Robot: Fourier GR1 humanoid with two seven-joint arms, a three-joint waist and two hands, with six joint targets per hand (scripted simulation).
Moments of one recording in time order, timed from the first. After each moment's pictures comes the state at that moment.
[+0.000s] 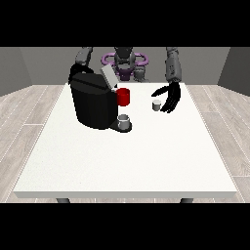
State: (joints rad) left arm -0.53 0.35 0.04 -0.74 -0.40 -0.03 -0.11; right arm -0.21 -0.04 -0.03 -1.42 0.02 -0.15 -0.03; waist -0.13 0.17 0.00
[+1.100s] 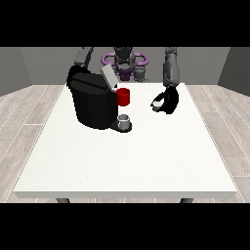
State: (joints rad) left arm -0.63 0.36 0.01 -0.57 -0.61 0.19 -0.21; right arm -0.22 -0.03 -0.04 -1.41 -0.01 -0.14 -0.04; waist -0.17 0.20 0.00
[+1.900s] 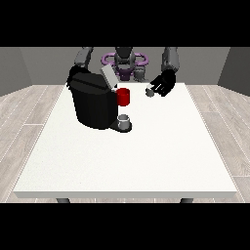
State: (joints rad) left arm -0.80 0.34 -0.01 -0.67 -0.61 -0.02 -0.23; right arm -0.24 -0.03 -0.08 -1.27 -0.03 -0.14 -0.07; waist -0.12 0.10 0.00
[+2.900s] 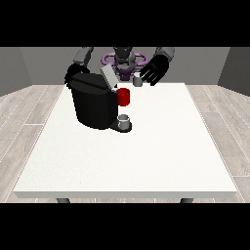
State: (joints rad) left arm -1.06 0.46 0.11 -0.67 -0.59 -0.14 -0.14; right arm -0.28 -0.01 -0.01 -1.33 -0.02 -0.12 -0.08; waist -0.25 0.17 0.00
